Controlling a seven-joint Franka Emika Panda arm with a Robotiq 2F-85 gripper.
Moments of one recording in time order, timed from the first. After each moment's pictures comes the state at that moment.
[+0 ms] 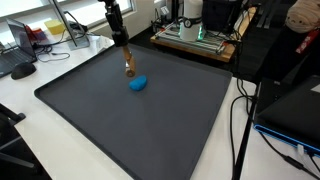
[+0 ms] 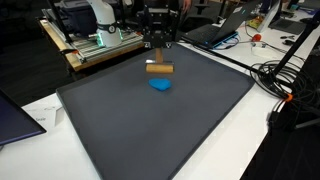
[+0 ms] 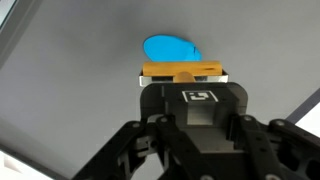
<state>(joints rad) -0.03 0.08 -0.08 -2.07 0.07 2.16 0.72</state>
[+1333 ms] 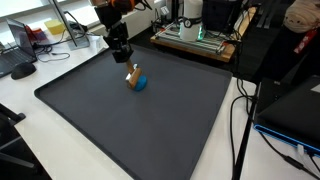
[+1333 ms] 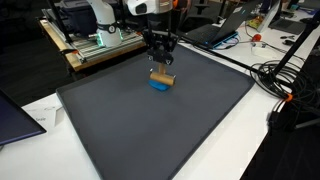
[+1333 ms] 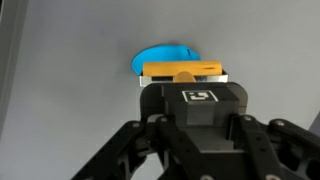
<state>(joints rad) -0.03 0.22 -0.08 -2.05 0.15 2.23 0.98</state>
